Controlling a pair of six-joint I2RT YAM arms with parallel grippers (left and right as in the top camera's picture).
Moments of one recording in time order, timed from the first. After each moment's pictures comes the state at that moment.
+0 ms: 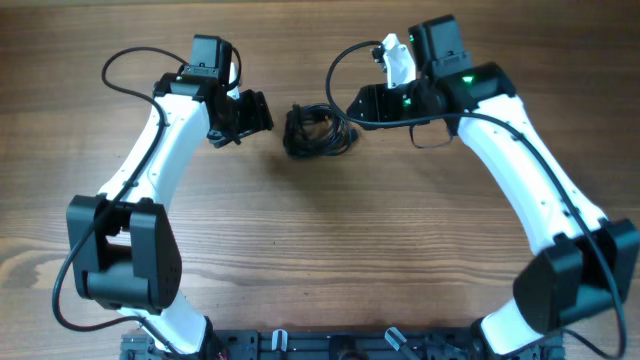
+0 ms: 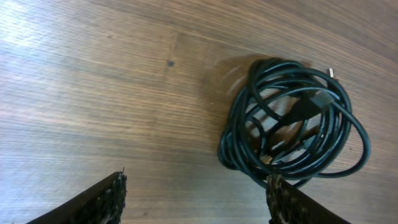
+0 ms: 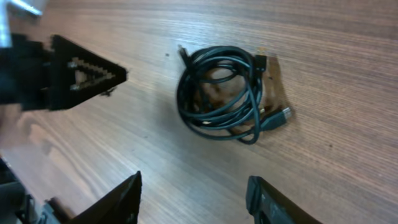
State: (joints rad) left arm -0.15 1.84 1.41 -0.82 0.20 -0.44; right arm 0.33 1.75 1.53 -0.83 -0.46 0.18
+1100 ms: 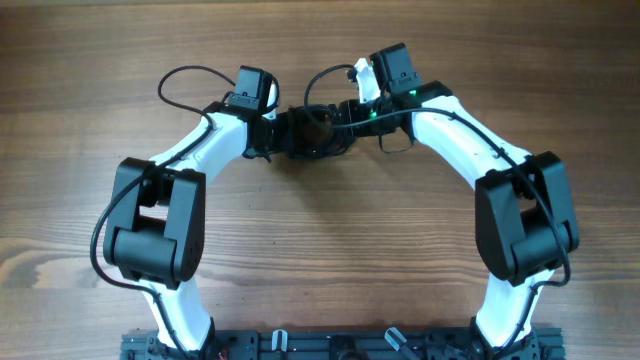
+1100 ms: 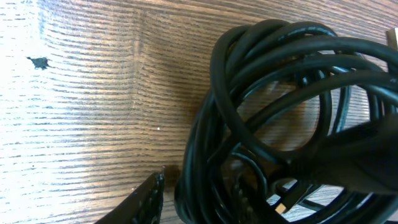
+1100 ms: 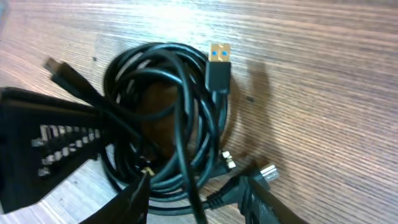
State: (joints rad) left arm -0.26 1.98 1.24 -0.46 0.24 -0.43; right arm 0.38 2.01 1.41 -0.48 -0.39 0.23
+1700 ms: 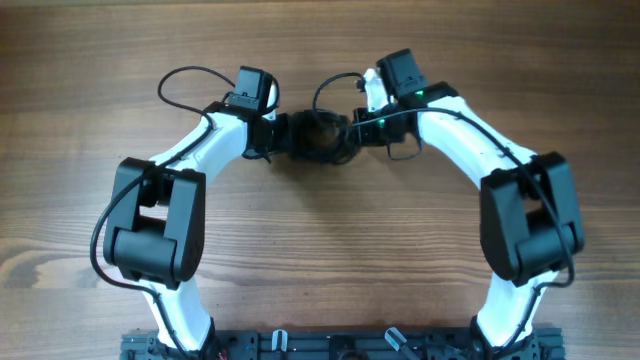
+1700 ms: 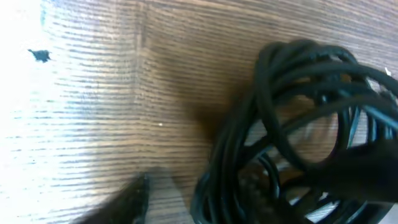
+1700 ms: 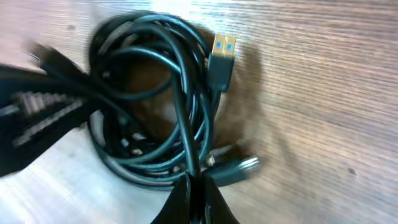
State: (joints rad) left arm -0.26 1.98 1.24 -0.47 0.23 -0.43; right arm 0.34 1.99 1.40 -0.61 -0.43 0.24
